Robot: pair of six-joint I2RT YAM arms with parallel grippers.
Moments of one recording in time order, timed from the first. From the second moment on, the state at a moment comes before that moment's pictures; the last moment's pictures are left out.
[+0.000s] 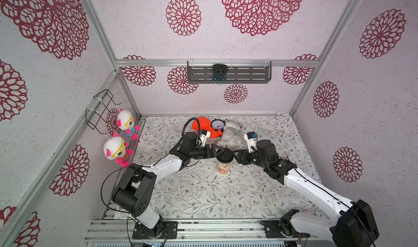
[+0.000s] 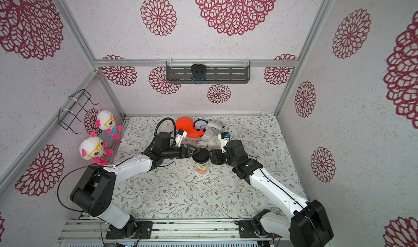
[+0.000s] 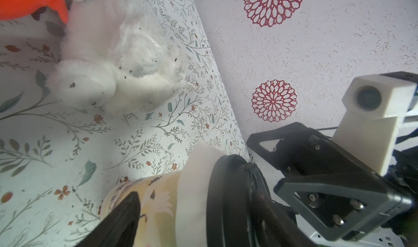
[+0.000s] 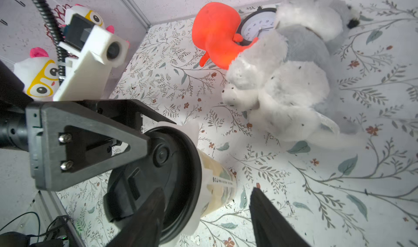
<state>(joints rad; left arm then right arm) -0.49 1.63 0.91 0.20 0.66 -0.67 0.57 1.15 0.79 -0.18 -0.16 0.45</state>
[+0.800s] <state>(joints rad) -0.49 1.63 0.90 0.22 0.66 -0.67 0.56 1.20 0.77 -0.12 -0.19 0.47</state>
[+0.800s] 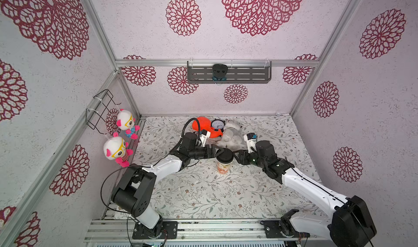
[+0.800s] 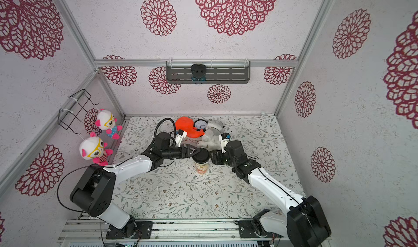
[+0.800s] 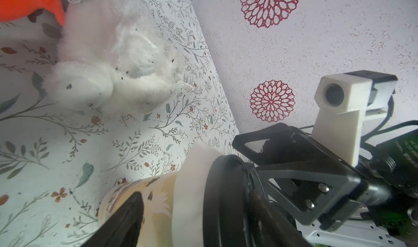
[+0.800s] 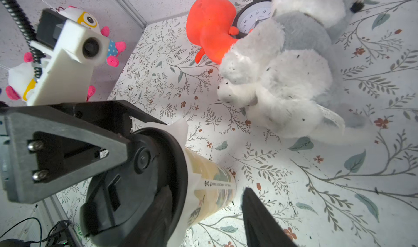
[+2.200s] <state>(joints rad) -0.50 1.60 0.84 0.28 0.62 -0.70 0.57 1.14 0.86 -0.16 -0.16 0.43</state>
